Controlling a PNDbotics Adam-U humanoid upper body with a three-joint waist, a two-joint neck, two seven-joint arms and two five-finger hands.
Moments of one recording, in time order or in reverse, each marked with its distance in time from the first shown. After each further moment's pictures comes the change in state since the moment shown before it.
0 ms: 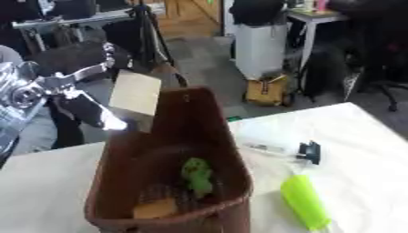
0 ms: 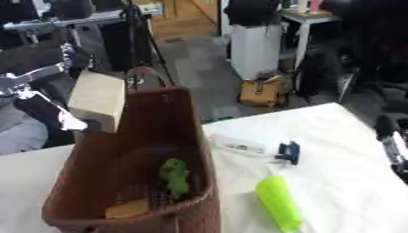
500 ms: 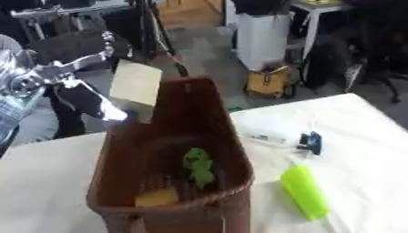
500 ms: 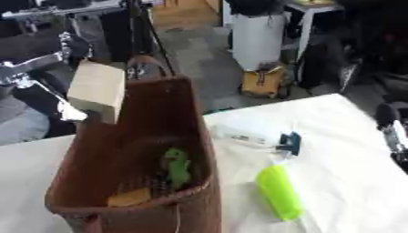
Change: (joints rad) left arm 0.004 0.000 -0.008 0.000 0.012 -0.008 -0.017; right arm 0.005 0.000 0.000 0.000 0.000 0.000 0.000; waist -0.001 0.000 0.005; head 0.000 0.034
